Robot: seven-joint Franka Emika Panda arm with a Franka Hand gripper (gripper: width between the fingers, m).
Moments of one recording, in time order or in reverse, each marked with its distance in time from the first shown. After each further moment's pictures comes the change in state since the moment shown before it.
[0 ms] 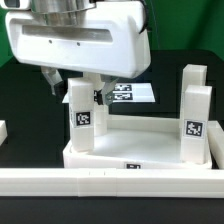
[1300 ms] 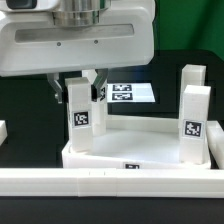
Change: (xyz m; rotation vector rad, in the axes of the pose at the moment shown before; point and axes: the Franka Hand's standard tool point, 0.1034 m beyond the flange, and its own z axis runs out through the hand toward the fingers) arm 0.005 0.001 -0.001 -0.071 0.019 -0.756
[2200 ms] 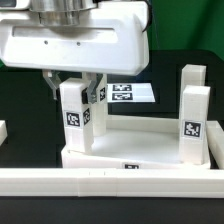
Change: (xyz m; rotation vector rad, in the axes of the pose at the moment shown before) arm -0.003 0.005 0.002 0.056 0.047 0.741
